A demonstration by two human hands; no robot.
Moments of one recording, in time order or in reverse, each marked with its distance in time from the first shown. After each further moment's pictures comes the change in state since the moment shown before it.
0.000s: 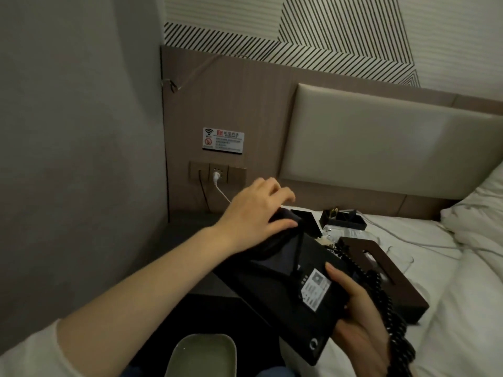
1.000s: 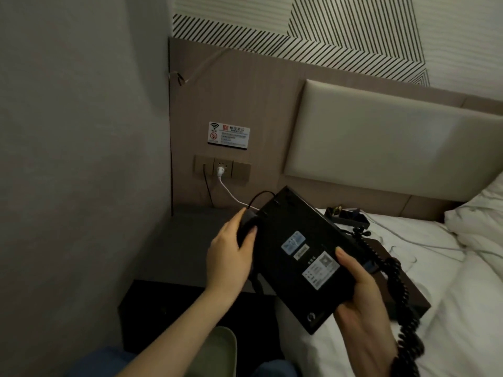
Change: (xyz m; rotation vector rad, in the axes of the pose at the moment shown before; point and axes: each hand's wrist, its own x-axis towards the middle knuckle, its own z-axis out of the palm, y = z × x) left_hand -0.080 0.011 0.059 -0.650 0.309 -0.747; right_hand 0.005 0.000 0.006 -0.044 0.126 -0.344
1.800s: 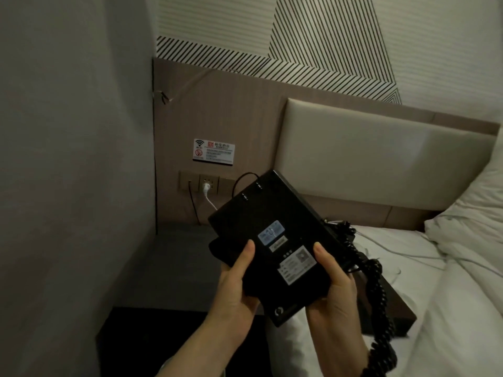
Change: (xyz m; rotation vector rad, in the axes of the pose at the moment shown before) left_hand -0.023 0.043 0.014 -1.234 -0.251 -0.648; right_hand -0.008 0.004 0.037 0.022 -0.057 -0.190
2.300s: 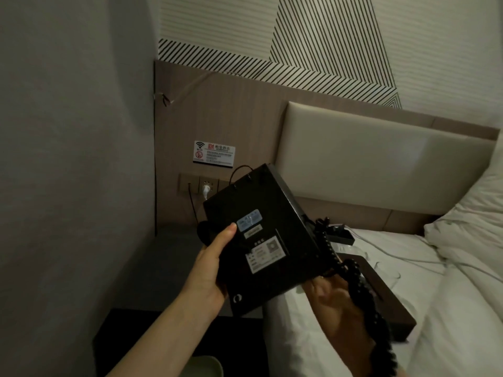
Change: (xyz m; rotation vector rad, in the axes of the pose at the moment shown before) left_hand 0.013 0.048 -0.009 0.052 0.031 -0.036; right_hand 0.027 -0.037 -0.043 -0.049 -0.593 0.027
